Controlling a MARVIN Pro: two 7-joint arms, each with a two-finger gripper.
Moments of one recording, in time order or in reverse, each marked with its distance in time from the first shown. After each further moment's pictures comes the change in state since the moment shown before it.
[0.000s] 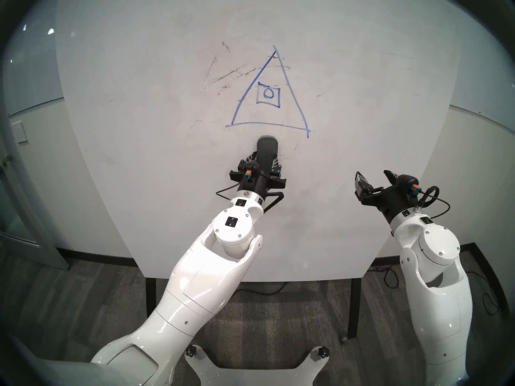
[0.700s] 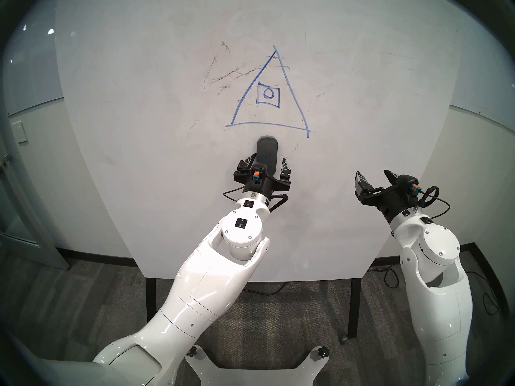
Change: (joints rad) left arm -0.007 -0.022 0.034 0.007 0.073 0.038 0.093; right arm 0.000 0.000 0.000 0.000 0.000 0.000 0.000
